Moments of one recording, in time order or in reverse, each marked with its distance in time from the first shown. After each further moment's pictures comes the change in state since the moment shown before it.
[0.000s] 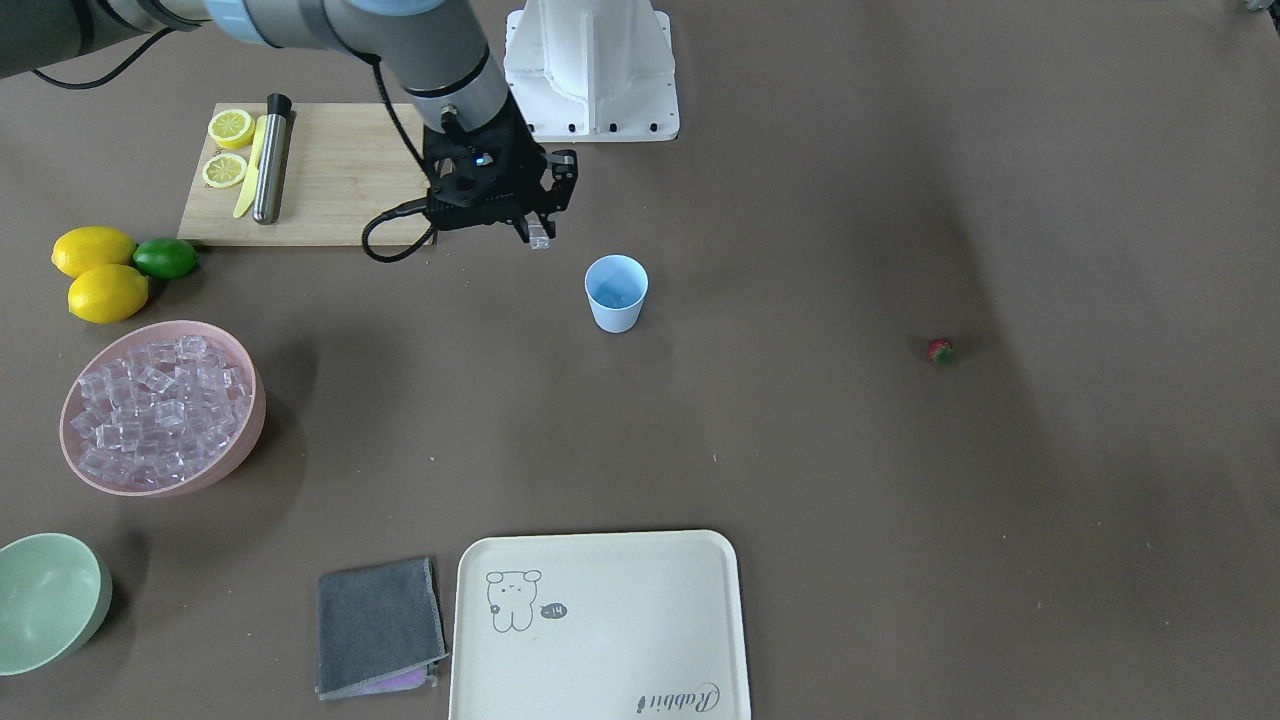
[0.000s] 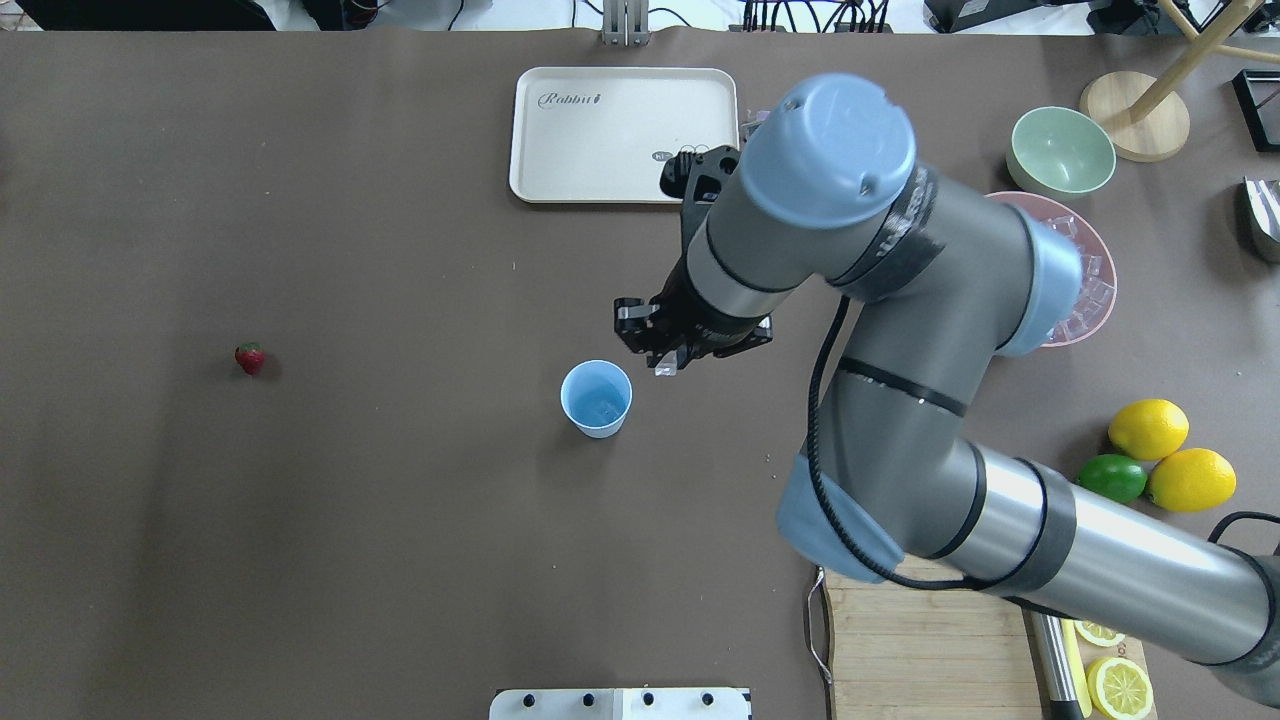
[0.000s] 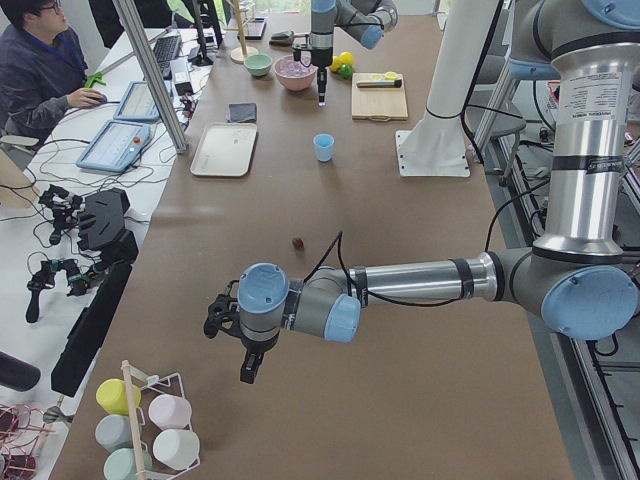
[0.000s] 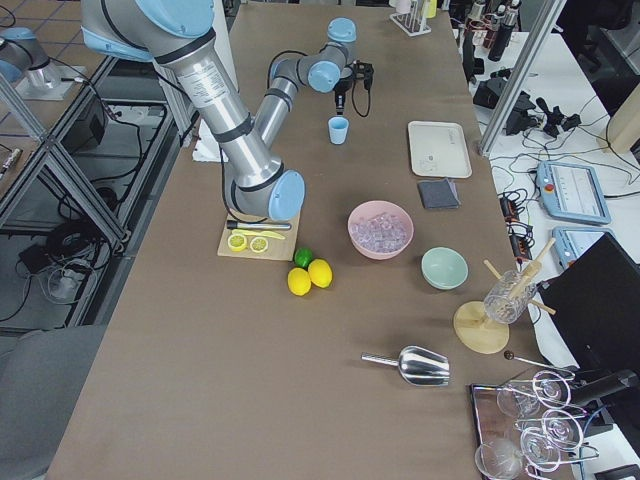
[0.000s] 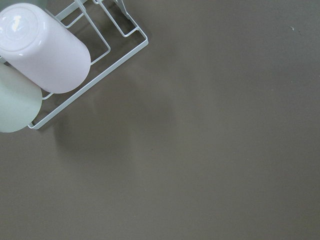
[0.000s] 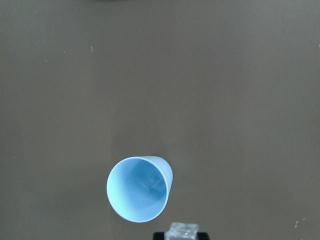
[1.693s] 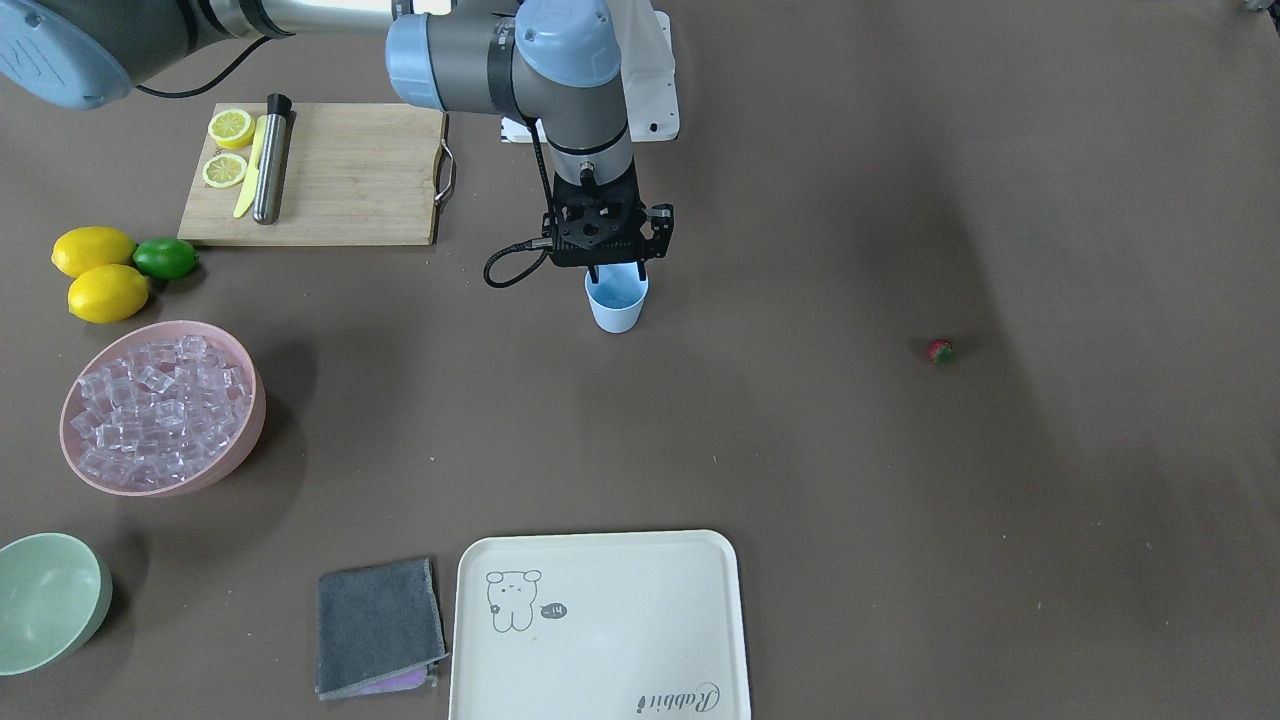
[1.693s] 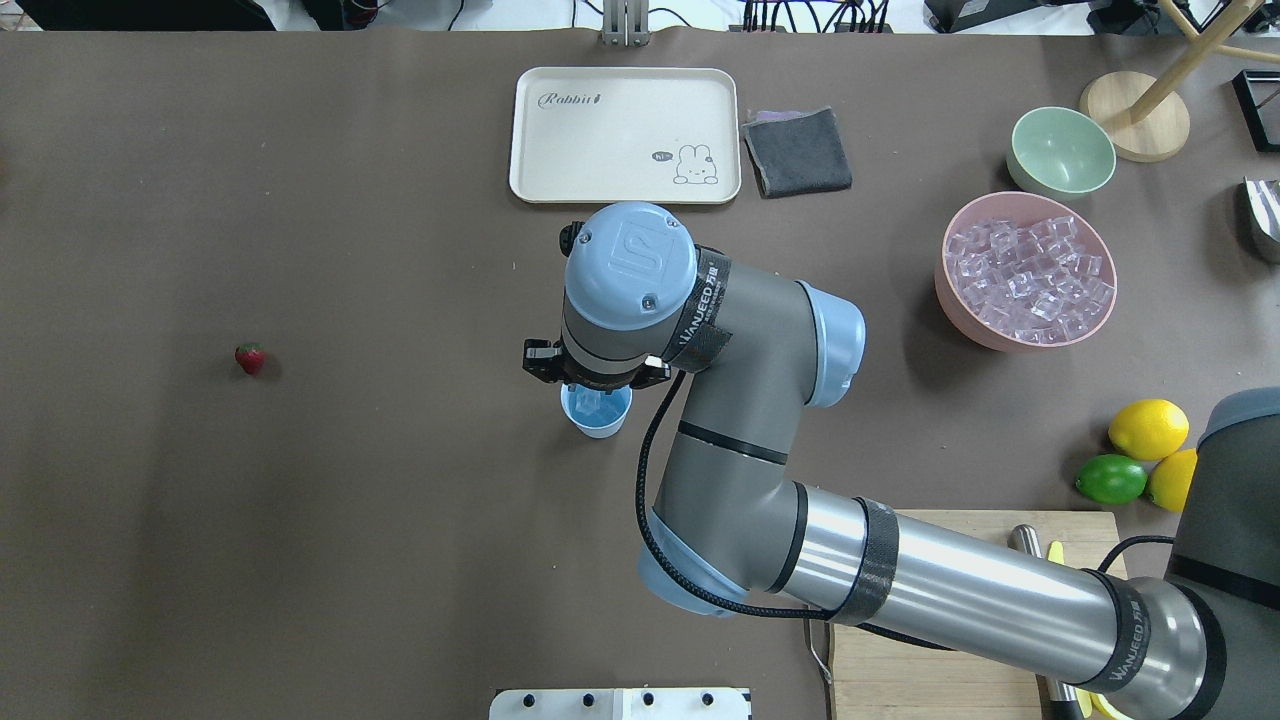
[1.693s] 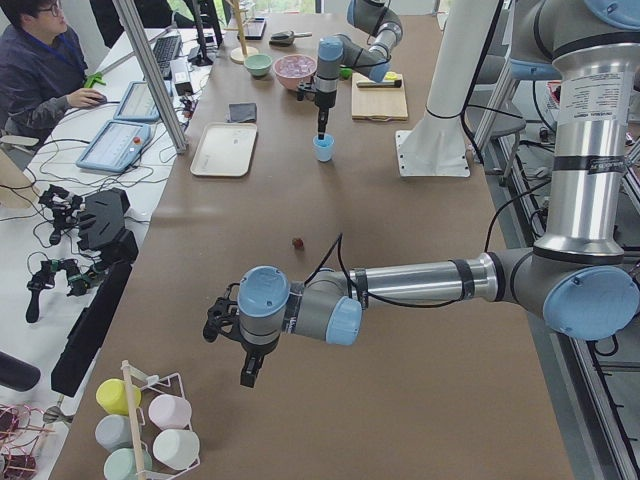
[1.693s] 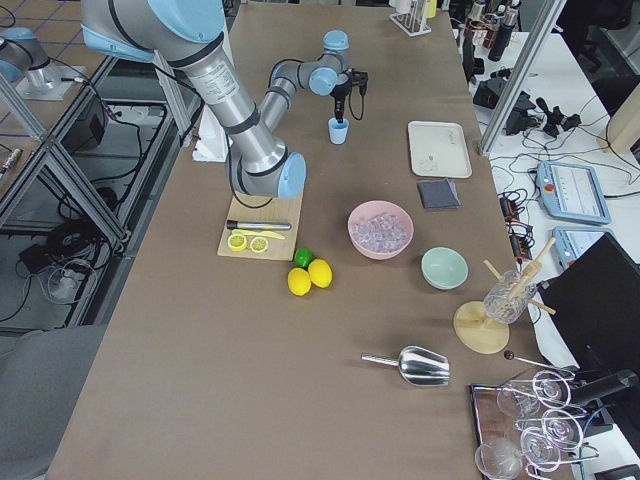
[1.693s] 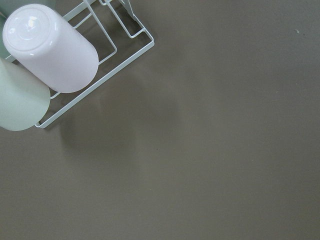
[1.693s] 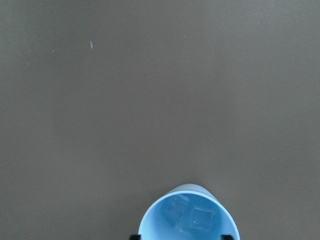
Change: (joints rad) left arm -0.013 0.000 0.008 0.000 0.000 0.001; right arm -0.091 0.134 -0.262 0.094 -0.168 0.097
